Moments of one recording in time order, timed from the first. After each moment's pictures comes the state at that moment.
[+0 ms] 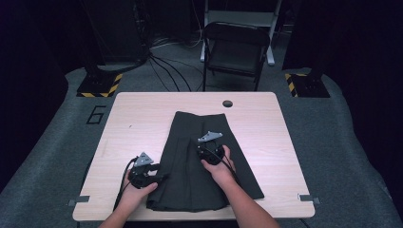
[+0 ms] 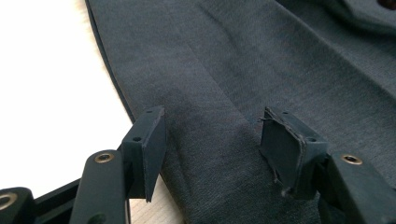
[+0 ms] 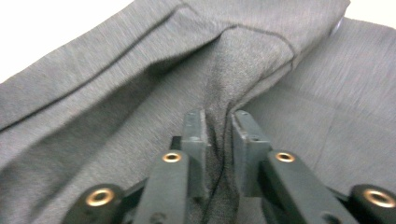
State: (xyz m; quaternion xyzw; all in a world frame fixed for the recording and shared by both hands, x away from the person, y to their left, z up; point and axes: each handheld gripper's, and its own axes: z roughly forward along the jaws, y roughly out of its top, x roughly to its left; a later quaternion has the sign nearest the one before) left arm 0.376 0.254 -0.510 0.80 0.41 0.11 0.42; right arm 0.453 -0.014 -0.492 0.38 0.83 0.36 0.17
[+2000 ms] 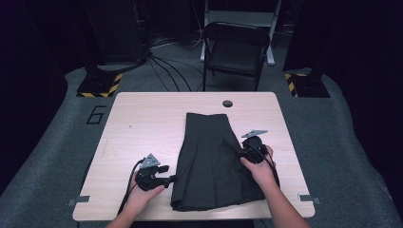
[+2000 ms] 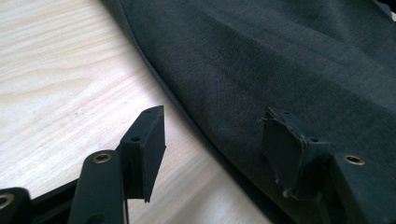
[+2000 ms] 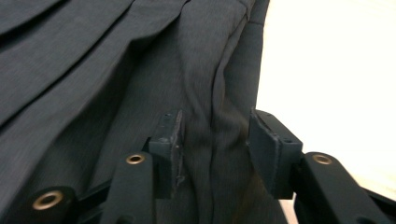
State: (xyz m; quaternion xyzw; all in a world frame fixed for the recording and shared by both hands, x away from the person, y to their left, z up) left arm 0.369 0.227 -0.506 0.80 0.39 0.08 0.44; right arm 0.449 -0.148 -0.473 0.48 0.81 0.30 0.17
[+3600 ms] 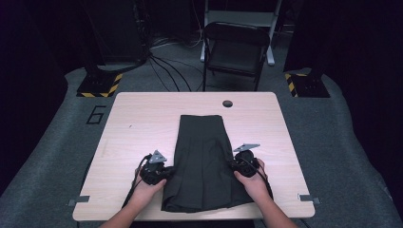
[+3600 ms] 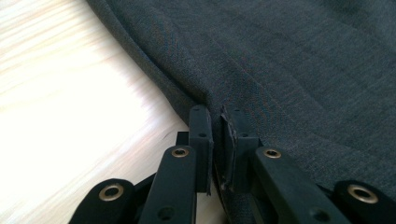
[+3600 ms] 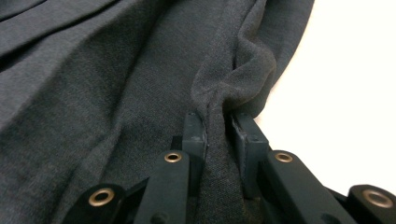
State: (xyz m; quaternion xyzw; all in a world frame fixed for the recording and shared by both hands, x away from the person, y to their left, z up) left arm 0.385 0.222 -0.505 0.83 0.39 0.11 0.38; right arm 0.420 -0.125 -0.504 0.45 0.82 0.32 0.12
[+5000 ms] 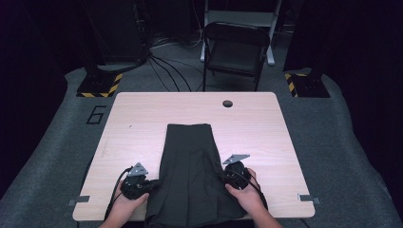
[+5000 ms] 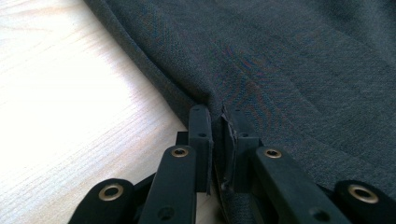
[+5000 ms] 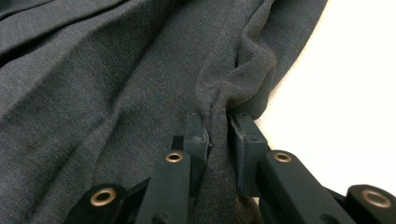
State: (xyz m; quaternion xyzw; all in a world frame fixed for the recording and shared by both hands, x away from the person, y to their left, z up) left arm 0.341 0.266 -0.506 0.83 0.40 0.07 0.38; right arm 0.379 -0.094 -0.500 0.40 0.85 0.33 0.09
